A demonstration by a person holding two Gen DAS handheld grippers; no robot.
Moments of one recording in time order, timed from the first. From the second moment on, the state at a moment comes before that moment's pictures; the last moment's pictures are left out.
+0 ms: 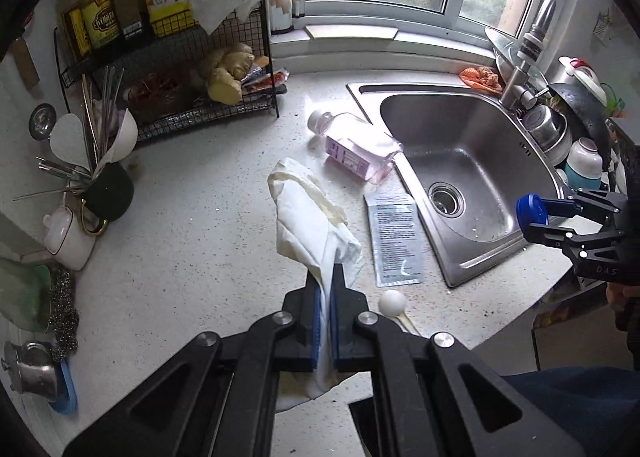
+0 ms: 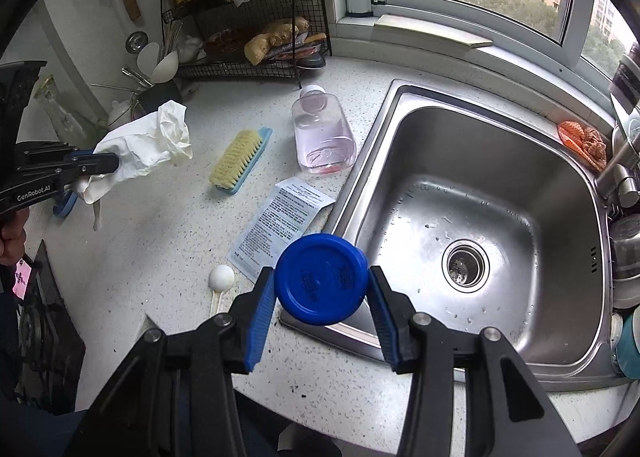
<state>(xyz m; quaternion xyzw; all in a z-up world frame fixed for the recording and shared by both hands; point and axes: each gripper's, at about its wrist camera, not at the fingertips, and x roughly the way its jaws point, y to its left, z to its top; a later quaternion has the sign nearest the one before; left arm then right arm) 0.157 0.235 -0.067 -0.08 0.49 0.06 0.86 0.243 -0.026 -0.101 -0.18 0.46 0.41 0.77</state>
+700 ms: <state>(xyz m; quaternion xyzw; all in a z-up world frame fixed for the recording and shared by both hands) 0.076 0.039 -0.025 -0.06 0.45 0.01 0.89 0.171 -0.143 -0.088 -0.17 0.44 0.42 0.77</state>
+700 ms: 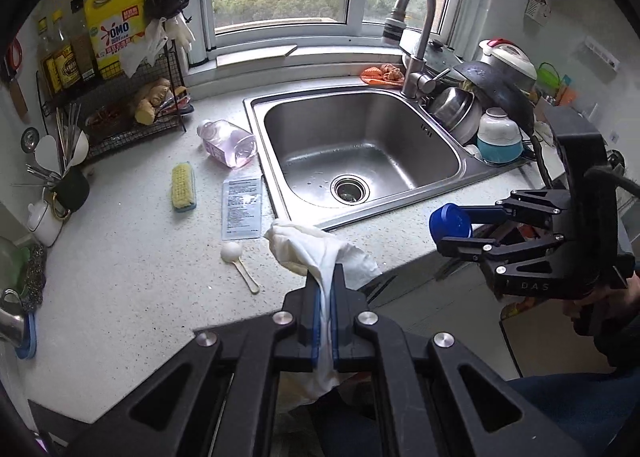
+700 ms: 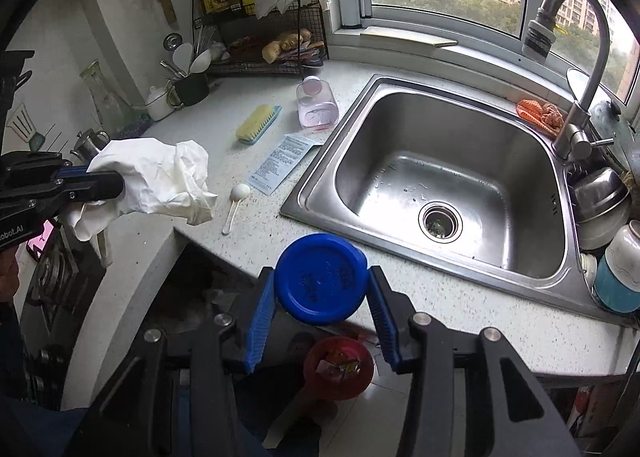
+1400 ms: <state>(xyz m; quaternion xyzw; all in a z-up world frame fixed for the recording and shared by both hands) 0.079 -0.020 -0.216 -0.11 0.55 -0.05 0.83 0.157 -0.164 -0.217 -0.17 0.50 0.39 0.75</state>
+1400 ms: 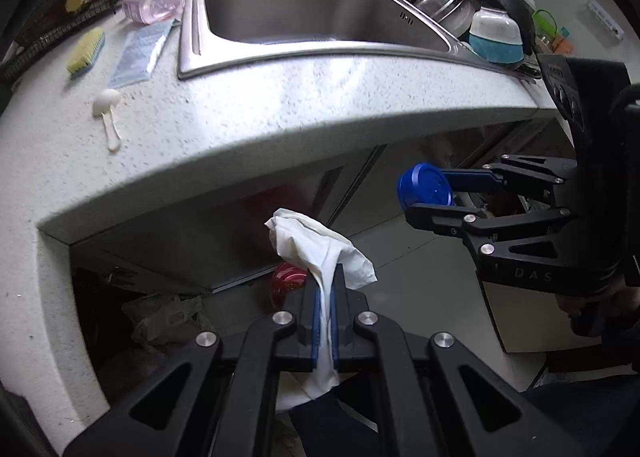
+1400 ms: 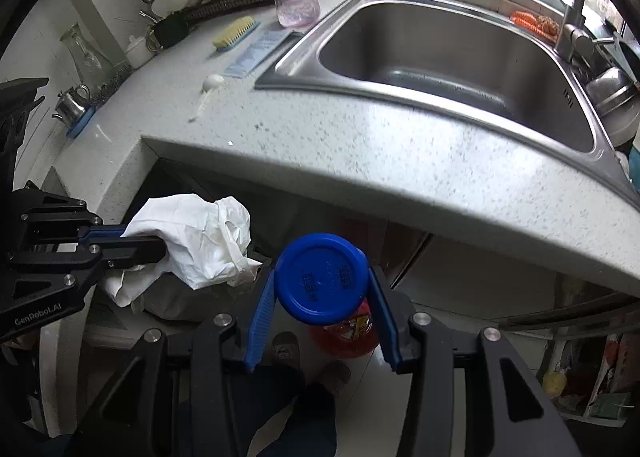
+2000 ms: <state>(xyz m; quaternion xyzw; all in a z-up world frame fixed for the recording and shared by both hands) 0.099 -0.034 -0.443 -0.12 0.61 -0.04 0.78 0.163 -0.147 -0.412 -0.22 0.55 0.38 0.71</state>
